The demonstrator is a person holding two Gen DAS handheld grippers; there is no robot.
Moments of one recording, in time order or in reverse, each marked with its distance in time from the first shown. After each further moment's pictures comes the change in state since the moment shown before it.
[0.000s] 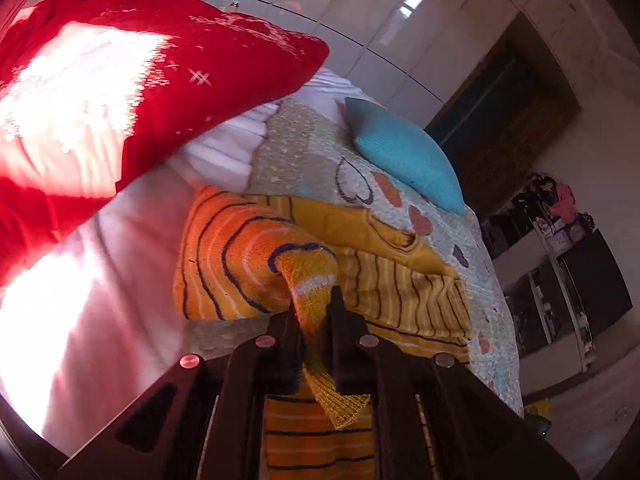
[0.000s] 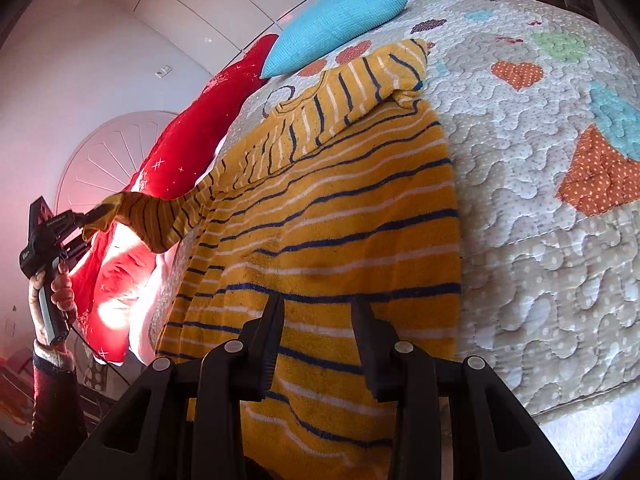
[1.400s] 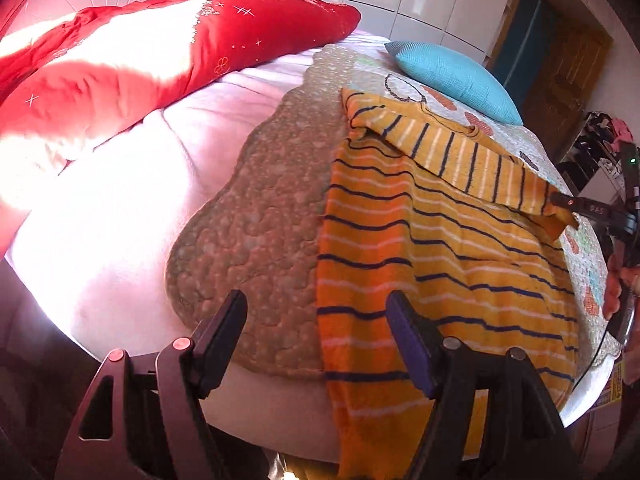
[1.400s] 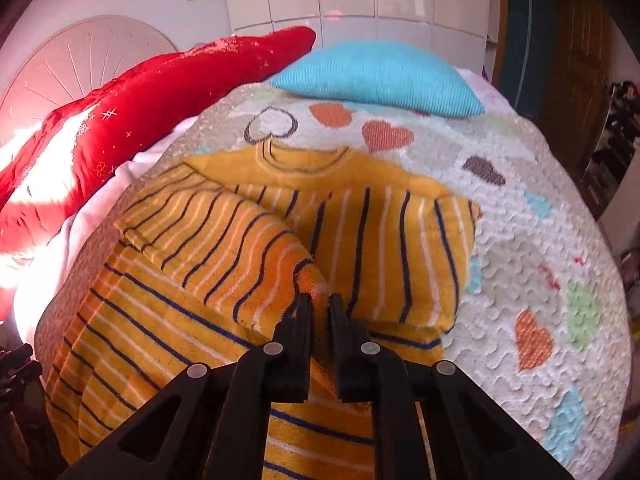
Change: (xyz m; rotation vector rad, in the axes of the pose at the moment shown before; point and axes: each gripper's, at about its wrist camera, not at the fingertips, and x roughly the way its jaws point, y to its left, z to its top) left arm 0.009 0.023 -0.180 0.083 0.008 0.355; right arm 0.077 0.085 0.146 -0.509 -0.018 -0.380
